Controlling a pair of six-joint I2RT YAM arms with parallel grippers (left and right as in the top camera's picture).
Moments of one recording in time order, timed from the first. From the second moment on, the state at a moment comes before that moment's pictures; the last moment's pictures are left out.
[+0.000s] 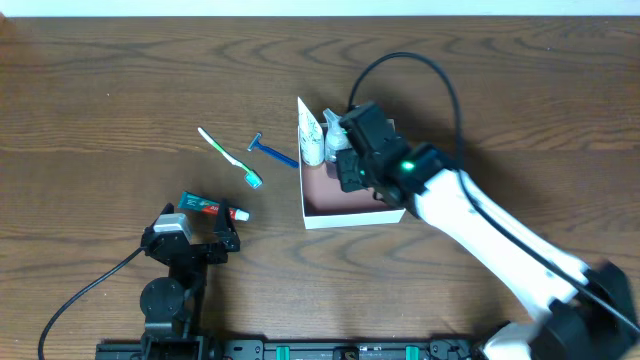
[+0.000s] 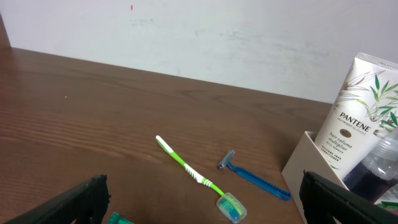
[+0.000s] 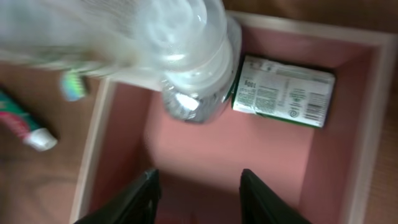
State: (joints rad) left arm -0.02 0.01 0.02 -0.12 -0.01 -0.20; right arm 0.66 1.58 1.25 -0.67 0.05 0.44
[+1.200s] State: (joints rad) left arm -0.02 0.01 0.02 -0.12 -0.01 -0.20; right arm 0.35 1.45 0.89 -0.75 0.00 0.46
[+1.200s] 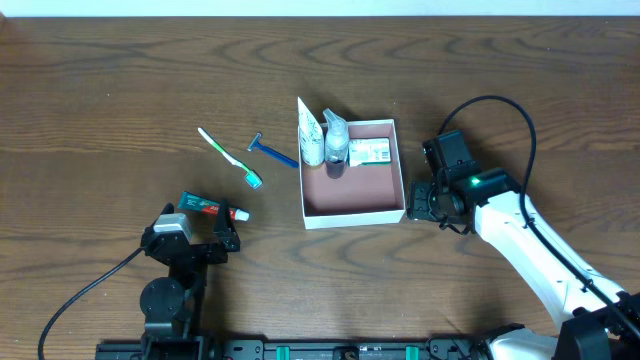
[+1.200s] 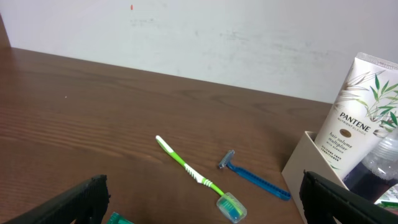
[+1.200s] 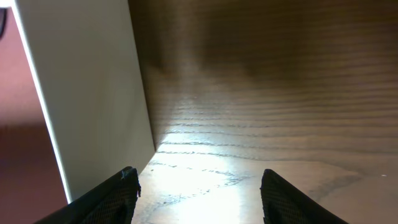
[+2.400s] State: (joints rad) left arm -0.02 0.01 0.02 -0.12 -0.01 -0.20; right arm 0.22 1.45 0.94 -0.69 0.00 0.44
